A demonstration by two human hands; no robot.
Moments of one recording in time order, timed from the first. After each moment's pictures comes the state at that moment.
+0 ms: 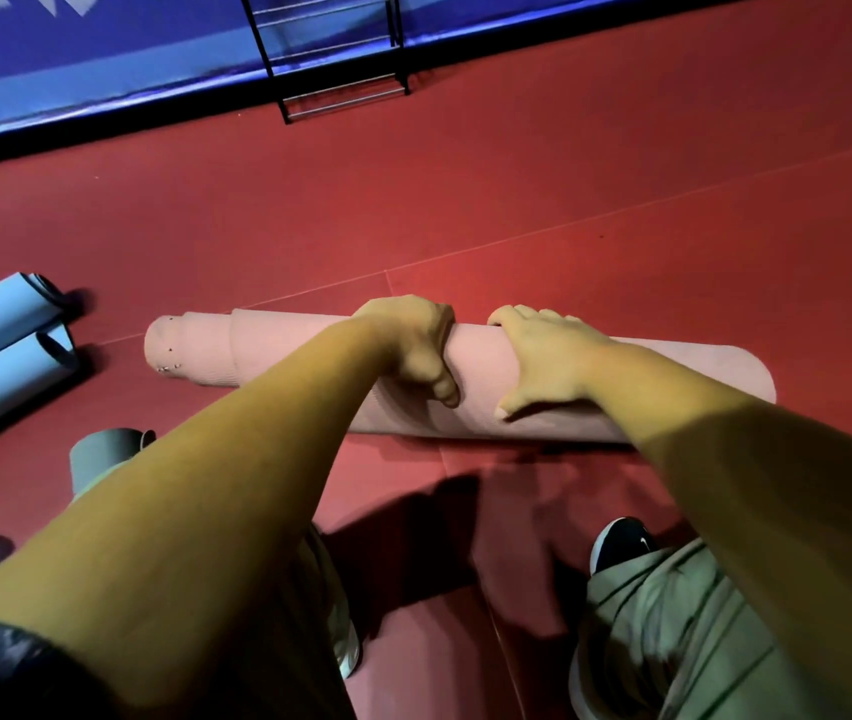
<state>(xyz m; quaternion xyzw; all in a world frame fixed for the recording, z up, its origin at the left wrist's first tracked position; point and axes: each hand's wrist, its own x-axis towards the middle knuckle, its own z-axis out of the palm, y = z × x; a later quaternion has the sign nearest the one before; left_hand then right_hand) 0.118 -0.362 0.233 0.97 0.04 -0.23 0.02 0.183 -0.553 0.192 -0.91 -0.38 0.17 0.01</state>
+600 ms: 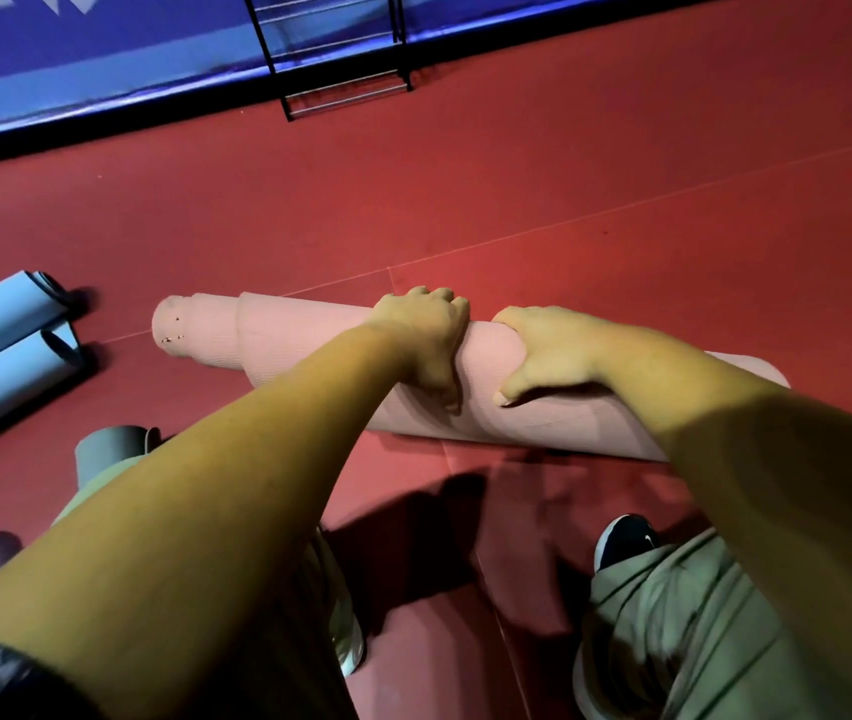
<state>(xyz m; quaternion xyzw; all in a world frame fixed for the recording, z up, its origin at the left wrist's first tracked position) 0.114 -0.373 0.227 0.98 0.00 -0.18 -0.05 0.190 -0.550 0.202 -0.90 -0.36 0.24 0.08</state>
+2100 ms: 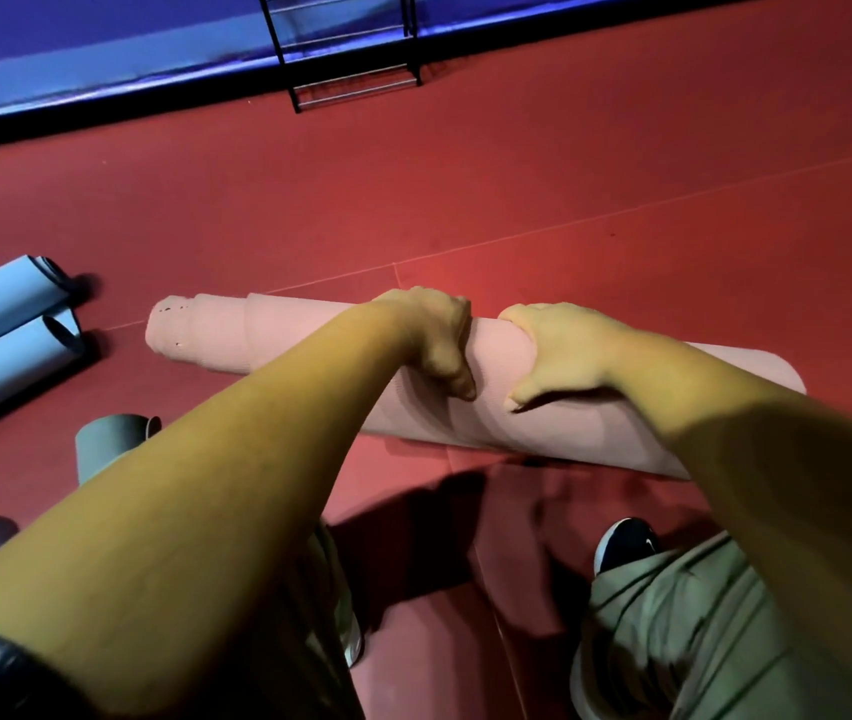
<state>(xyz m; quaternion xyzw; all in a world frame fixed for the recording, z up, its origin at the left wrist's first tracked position) 0.124 -0.359 0.230 0.97 0.02 -0.24 0.01 0.185 -0.550 0.206 -0.90 -0.38 0.20 0.04</state>
